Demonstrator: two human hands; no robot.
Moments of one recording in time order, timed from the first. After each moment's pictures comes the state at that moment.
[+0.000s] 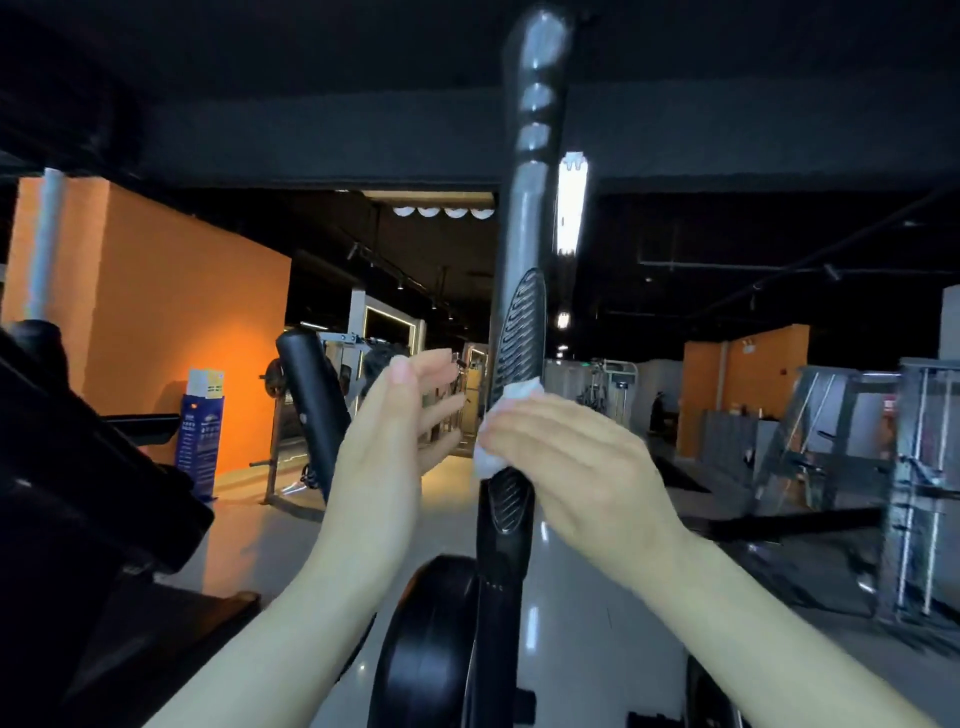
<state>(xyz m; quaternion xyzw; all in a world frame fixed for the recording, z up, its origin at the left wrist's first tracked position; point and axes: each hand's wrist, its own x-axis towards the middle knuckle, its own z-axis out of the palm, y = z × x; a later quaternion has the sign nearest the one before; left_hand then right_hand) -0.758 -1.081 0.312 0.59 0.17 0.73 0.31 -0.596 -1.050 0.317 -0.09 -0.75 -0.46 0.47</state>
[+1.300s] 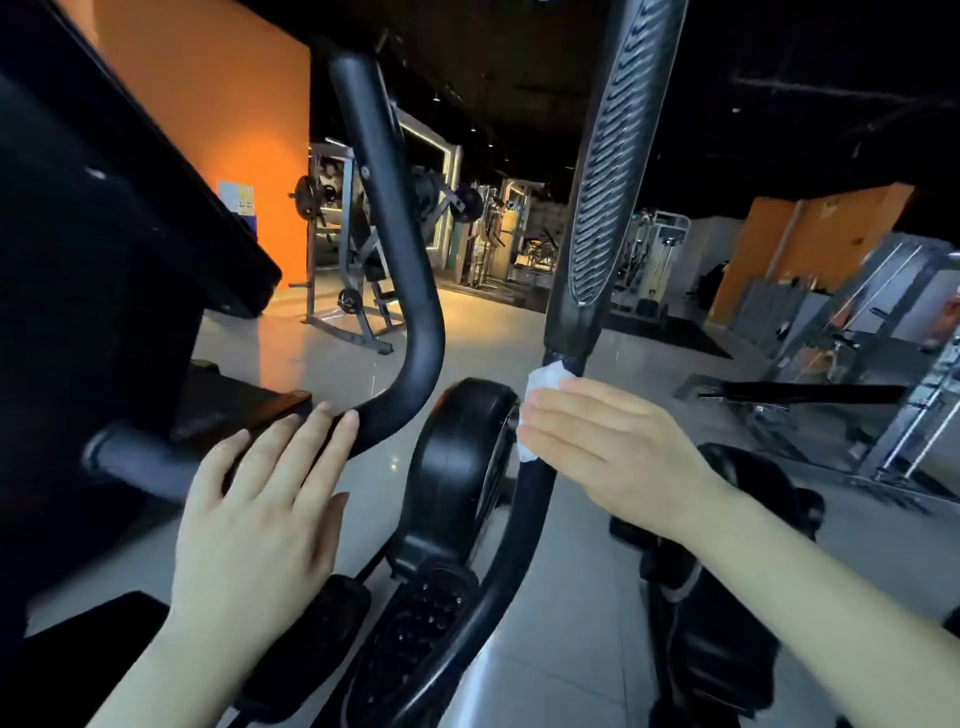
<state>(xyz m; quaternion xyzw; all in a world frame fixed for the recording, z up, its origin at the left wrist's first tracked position) -0.869 -1.105 0.095 0.67 0.56 0.31 -0.38 -0.574 -1.048 0.188 -0.15 -0.83 -0.48 0.25</state>
